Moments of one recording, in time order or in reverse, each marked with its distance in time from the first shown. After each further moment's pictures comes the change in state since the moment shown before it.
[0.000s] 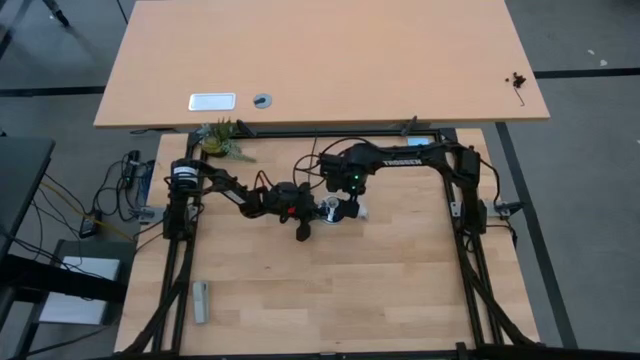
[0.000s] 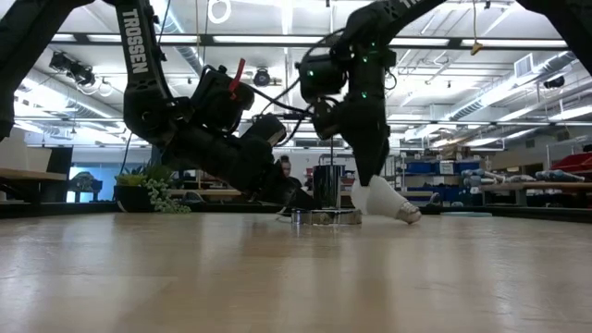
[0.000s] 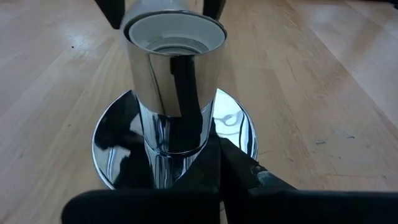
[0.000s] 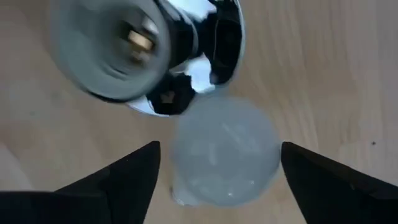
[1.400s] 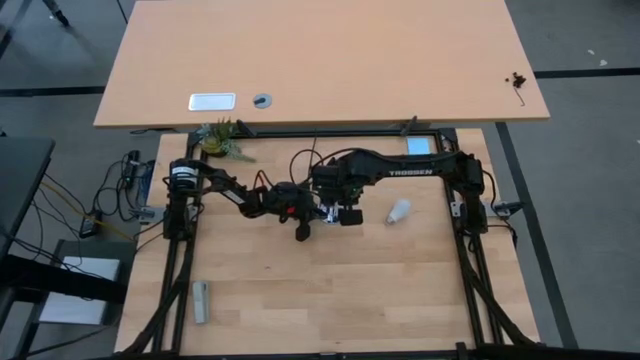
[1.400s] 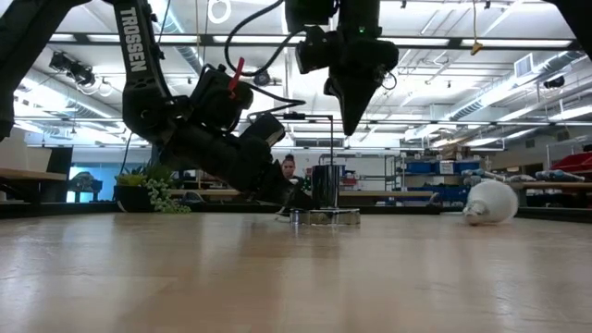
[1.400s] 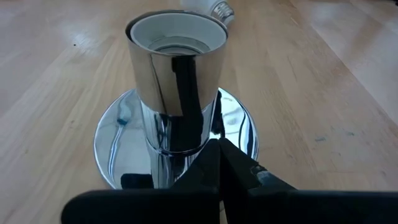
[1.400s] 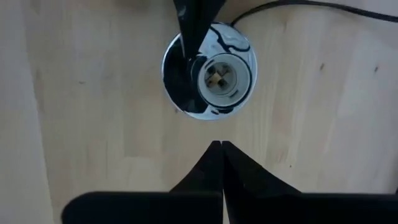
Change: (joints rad) left arm 0.000 -0.017 -0.001 -0.014 -0.003 0.002; right arm 0.181 -0.020 0.277 -0.205 0.205 -0.218
